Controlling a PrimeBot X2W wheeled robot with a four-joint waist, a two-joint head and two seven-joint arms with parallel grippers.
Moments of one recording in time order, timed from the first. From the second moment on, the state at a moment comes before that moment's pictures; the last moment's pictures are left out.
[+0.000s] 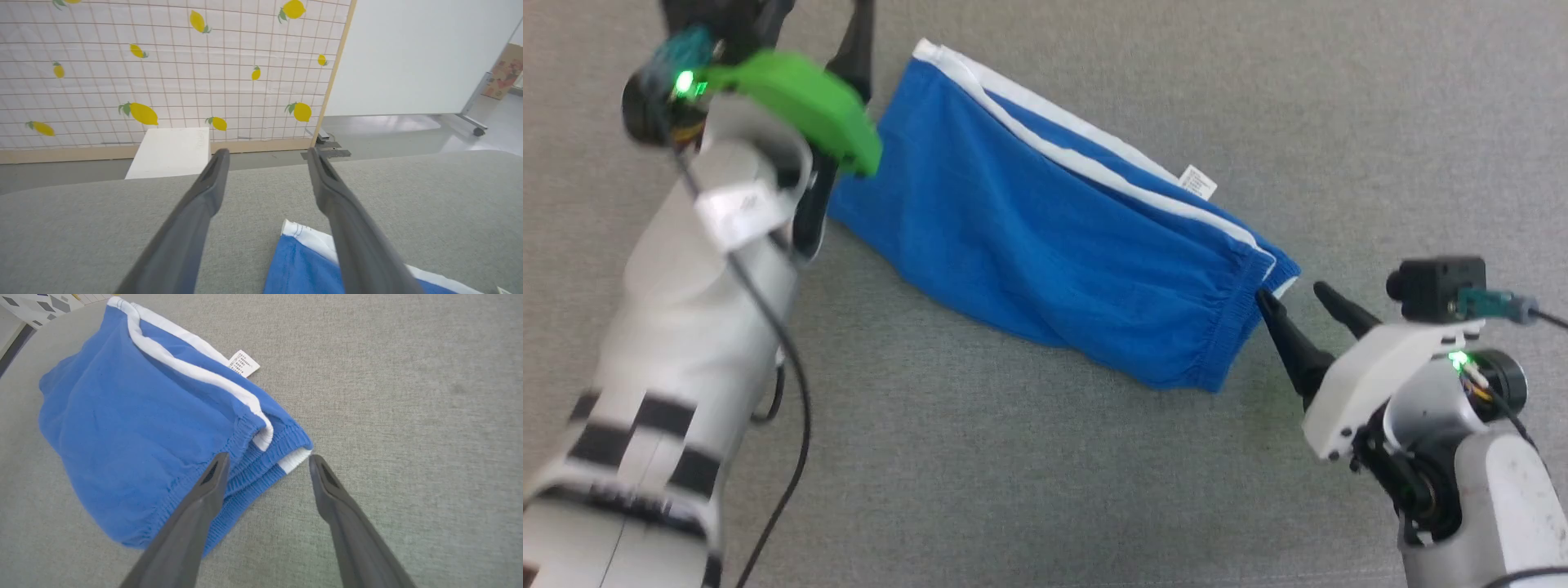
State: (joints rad) left arm -1.05 0.27 -0.52 0.80 -0.63 -0.04 -0.26; right arm -0.23 -0.05 0.01 -0.04 0.30 0.13 0.51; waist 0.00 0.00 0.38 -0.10
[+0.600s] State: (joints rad) left arm -0.25 0.38 -0.20 0.13 -0.55 0.16 -0.26; right arm -0.04 -0.05 0.05 -0.07 0.21 0.13 0.50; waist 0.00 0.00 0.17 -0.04
